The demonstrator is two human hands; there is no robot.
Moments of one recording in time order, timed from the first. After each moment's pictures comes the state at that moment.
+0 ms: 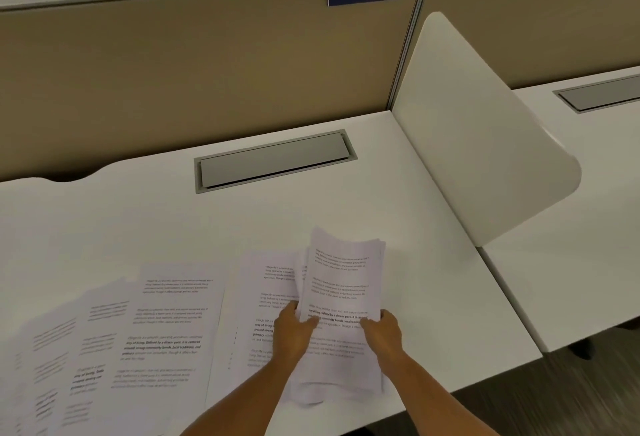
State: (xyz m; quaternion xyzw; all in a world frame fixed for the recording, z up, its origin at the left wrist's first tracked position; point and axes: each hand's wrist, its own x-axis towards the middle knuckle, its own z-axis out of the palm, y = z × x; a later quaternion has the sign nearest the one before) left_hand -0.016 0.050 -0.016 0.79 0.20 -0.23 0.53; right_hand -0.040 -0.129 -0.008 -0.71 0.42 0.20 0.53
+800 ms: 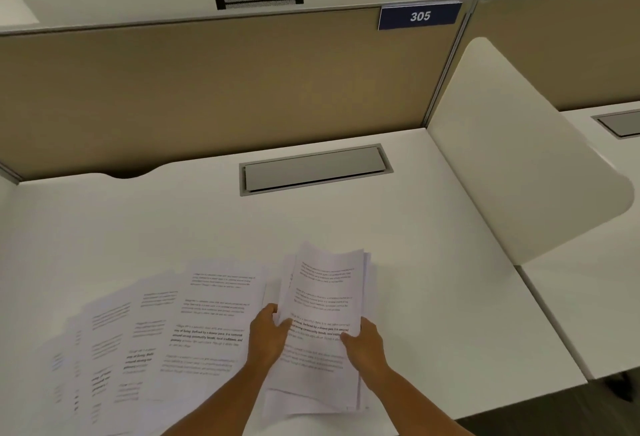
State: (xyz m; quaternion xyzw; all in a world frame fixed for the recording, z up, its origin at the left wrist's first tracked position) left_hand -0.020 0.173 -0.007 0.85 0.20 -0.17 0.46; right_hand -0.050 -0.023 0.011 -0.76 0.28 0.24 0.53
